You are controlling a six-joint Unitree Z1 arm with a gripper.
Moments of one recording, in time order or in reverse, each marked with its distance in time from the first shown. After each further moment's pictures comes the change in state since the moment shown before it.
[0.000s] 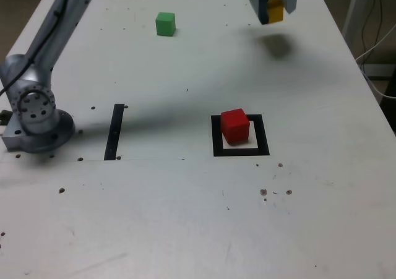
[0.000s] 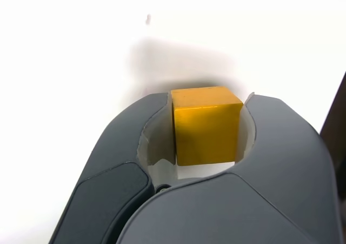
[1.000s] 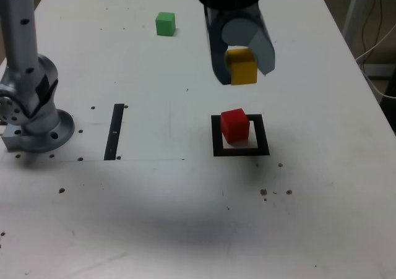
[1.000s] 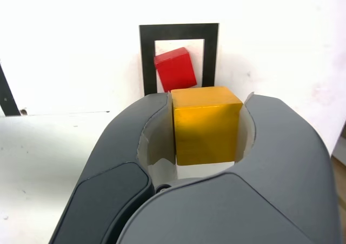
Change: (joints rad) arm -0.671 -0.449 0.417 0.189 -0.014 -0.576
